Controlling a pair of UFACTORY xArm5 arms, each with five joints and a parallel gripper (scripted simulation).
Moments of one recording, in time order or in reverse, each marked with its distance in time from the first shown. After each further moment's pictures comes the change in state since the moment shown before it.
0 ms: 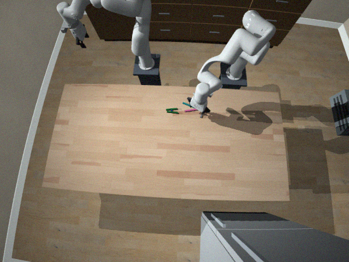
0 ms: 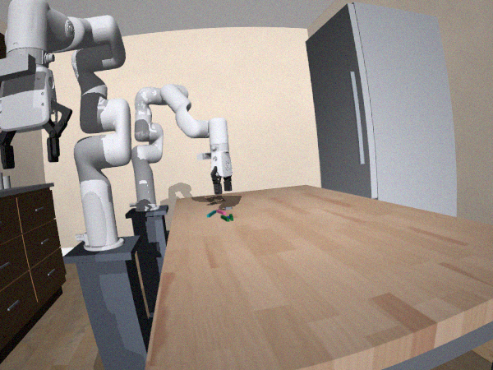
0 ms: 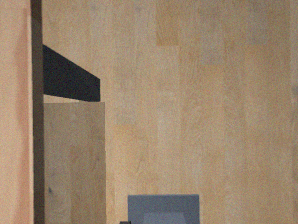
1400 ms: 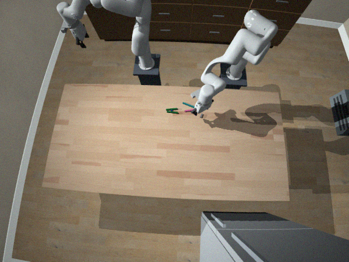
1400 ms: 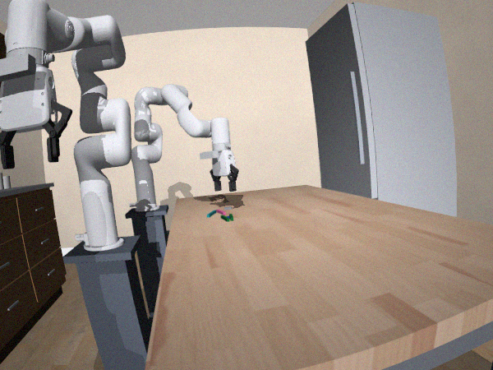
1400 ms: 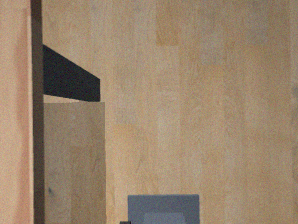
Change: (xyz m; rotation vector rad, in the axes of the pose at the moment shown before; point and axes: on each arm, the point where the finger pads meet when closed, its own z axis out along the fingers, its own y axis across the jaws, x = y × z) left arm 0.003 0.026 -0.002 0.000 0.000 -1.123; right arm 0.000 0.000 0.000 0.000 0.000 0.000
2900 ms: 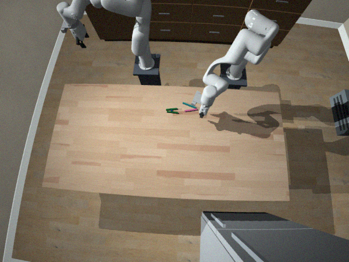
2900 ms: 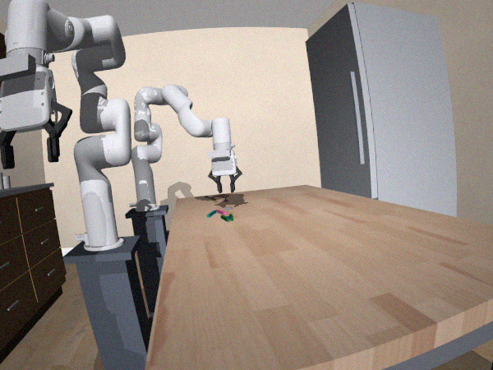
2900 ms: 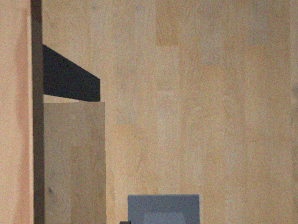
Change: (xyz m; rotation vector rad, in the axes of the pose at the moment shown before) left arm -0.012 0.009 -0.001 0.000 0.000 -0.648; right arm 0.000 0.000 0.000 0.000 0.000 0.000
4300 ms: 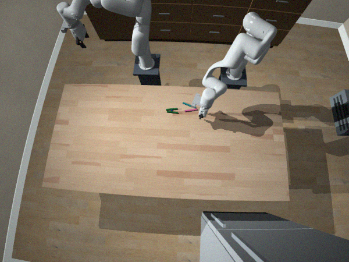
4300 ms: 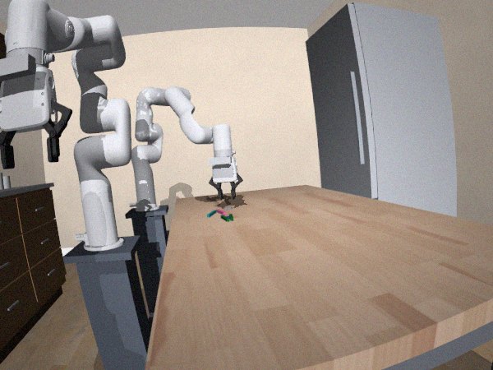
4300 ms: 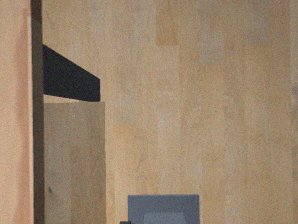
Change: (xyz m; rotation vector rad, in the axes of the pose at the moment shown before) left arm 0.000 0.000 0.027 0.001 0.000 0.000; right arm 0.000 0.000 0.000 0.000 0.000 0.000
